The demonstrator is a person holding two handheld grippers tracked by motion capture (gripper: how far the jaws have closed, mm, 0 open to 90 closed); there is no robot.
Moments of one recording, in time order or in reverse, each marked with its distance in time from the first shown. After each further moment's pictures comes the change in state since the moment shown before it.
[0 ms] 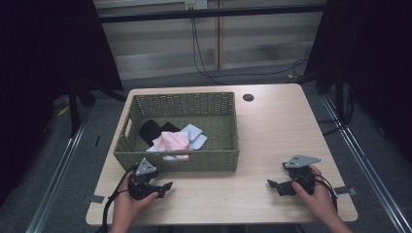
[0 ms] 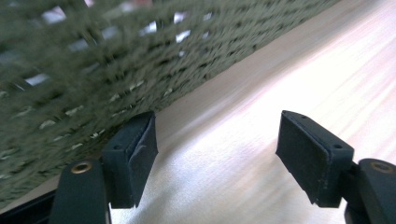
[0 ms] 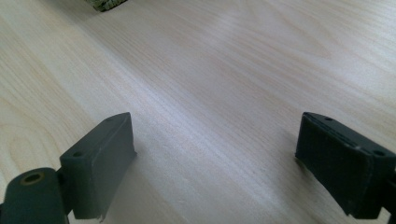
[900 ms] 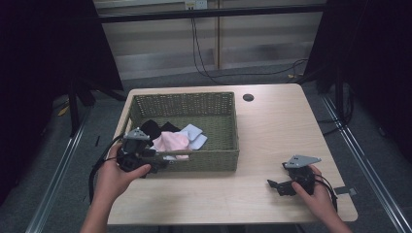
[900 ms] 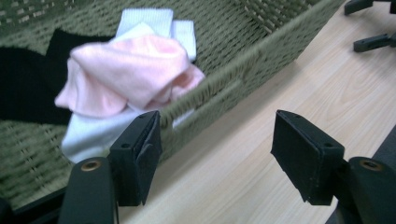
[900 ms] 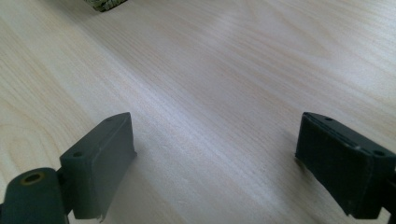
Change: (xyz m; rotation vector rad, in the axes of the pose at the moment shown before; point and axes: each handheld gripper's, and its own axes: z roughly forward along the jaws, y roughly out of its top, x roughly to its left) left arm 0.004 0.101 -0.065 0.034 -0.091 -0.011; right arm 0.000 0.000 0.000 -0.002 0.001 -0.002
